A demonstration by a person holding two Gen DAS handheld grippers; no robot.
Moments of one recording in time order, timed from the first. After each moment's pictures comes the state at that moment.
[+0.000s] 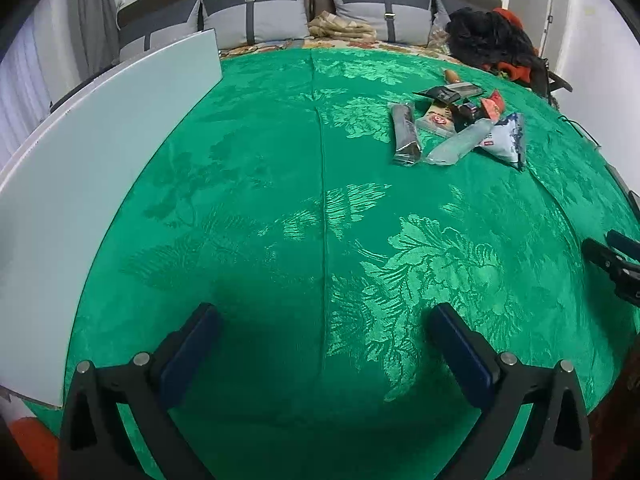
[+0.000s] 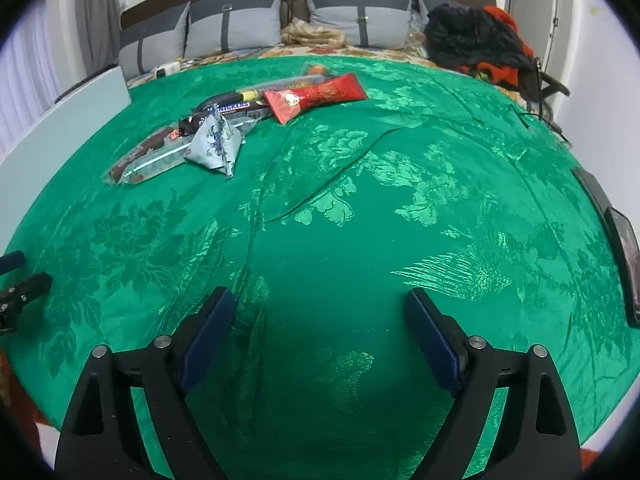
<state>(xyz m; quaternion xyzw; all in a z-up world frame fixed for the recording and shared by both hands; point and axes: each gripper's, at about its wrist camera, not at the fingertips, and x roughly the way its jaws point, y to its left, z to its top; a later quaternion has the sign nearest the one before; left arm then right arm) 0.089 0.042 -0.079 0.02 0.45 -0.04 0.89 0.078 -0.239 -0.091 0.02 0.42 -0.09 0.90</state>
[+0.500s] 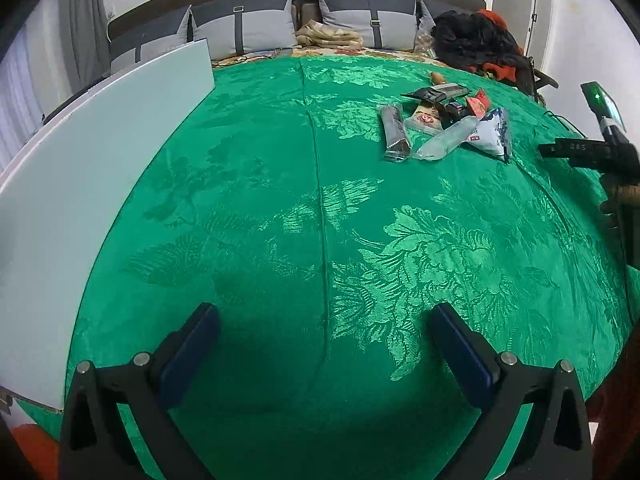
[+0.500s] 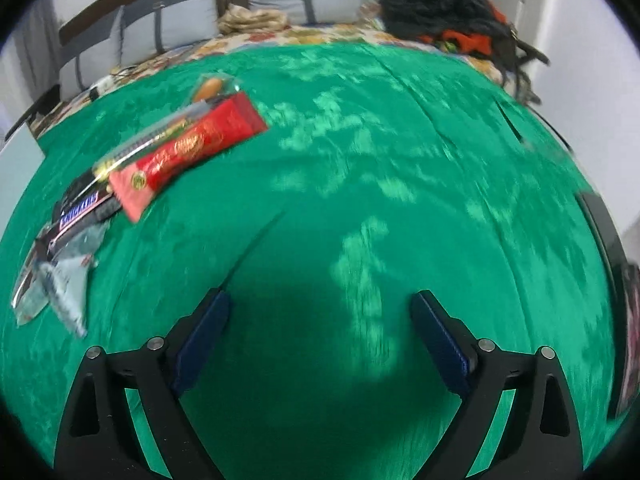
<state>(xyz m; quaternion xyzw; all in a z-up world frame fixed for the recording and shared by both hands) 0.078 0.047 -0.079 0.02 0.44 -0.06 0.90 0.195 -0.345 -0.085 0.05 0.45 -0.15 0.88</state>
